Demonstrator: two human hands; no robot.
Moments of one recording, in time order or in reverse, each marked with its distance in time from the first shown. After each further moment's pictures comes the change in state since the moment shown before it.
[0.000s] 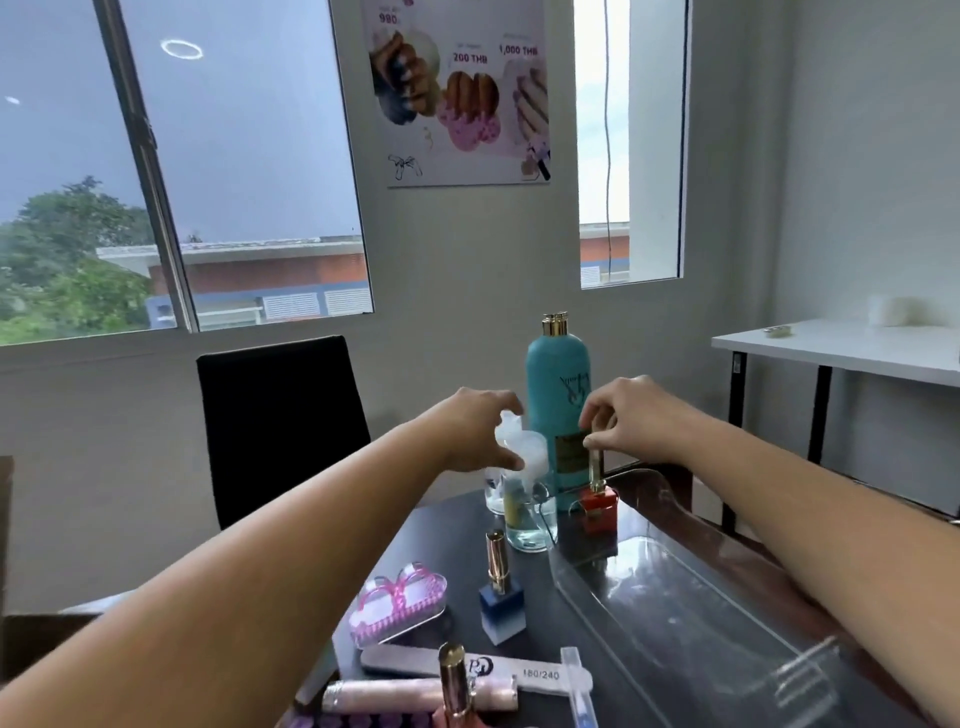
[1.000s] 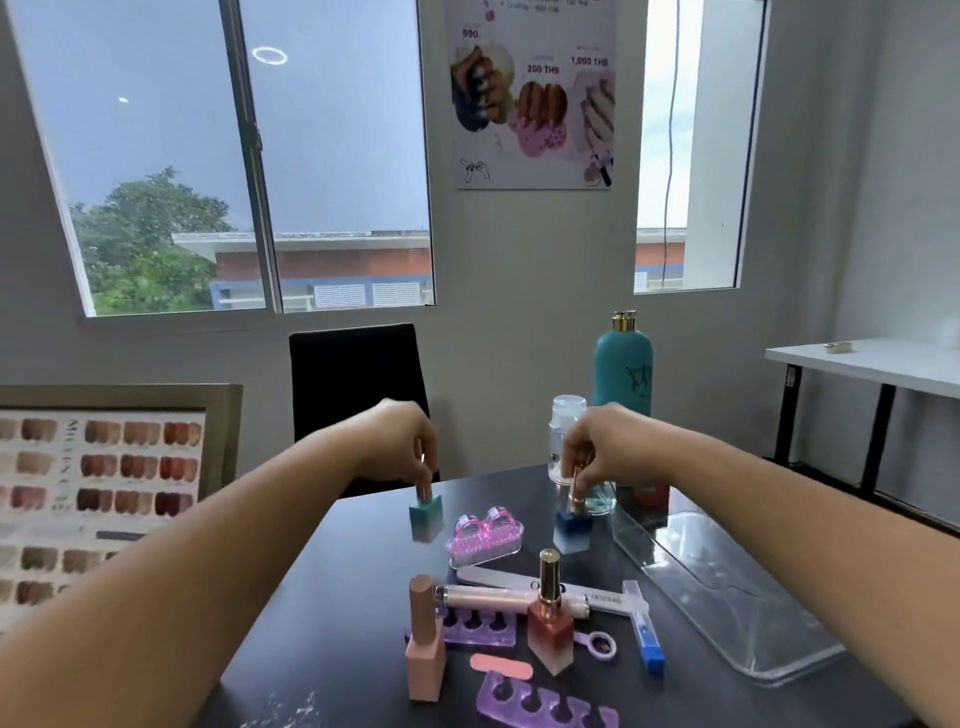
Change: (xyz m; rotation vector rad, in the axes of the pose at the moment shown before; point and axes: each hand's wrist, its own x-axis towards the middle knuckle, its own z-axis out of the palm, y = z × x) left_hand -0.149 -0.072 -0.043 0.051 -0.081 -0.229; right_hand -0.048 -0.114 0.019 -0.069 -0.264 -0.176
